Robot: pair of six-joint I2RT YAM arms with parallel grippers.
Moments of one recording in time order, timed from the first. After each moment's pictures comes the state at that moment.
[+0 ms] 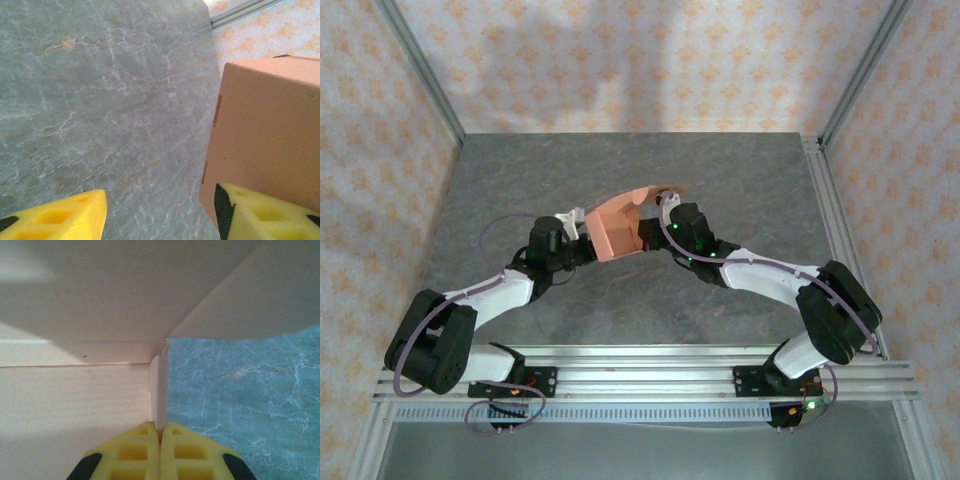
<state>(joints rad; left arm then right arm) -0.33 1.33 0.51 0.36 0.50 -0.89 0.73 1.51 0.84 0.27 -0.08 0.52</state>
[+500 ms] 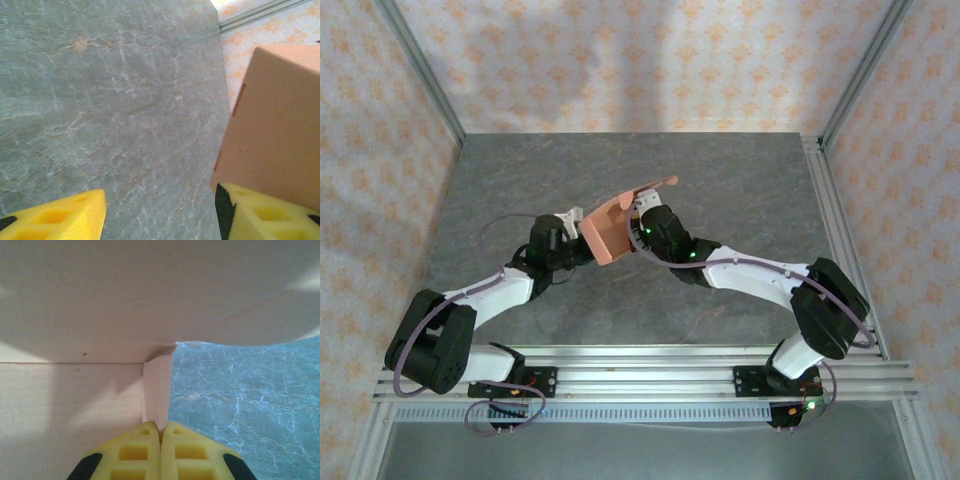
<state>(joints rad) -0.32 1.33 0.53 0.30 0.46 -0.90 0.88 1.56 1.00 0.09 0.30 0.23</state>
